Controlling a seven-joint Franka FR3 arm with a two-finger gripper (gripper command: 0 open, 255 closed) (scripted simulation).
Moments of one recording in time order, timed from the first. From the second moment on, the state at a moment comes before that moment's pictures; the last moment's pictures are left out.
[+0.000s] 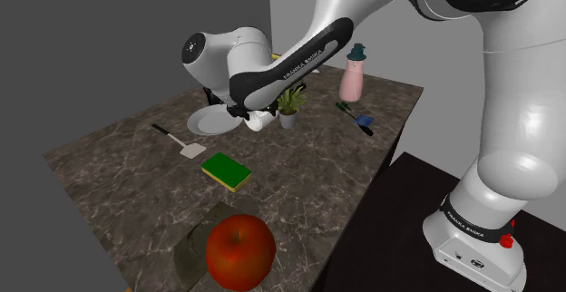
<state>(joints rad) -0.03 0.45 0.67 -1.77 -0.89 1.77 1.76</state>
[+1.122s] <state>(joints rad) -0.05 0.47 0.65 -1.79 -0.92 1.82 1.78</state>
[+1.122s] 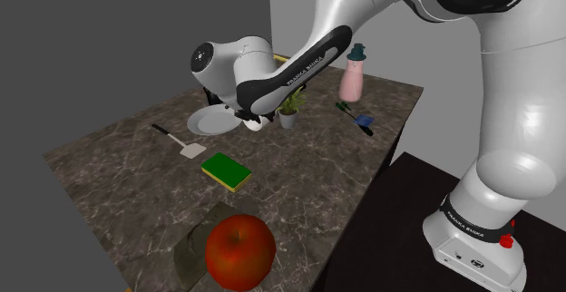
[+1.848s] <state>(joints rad) -0.05 0.44 0.66 -1.77 -0.89 1.79 1.74</state>
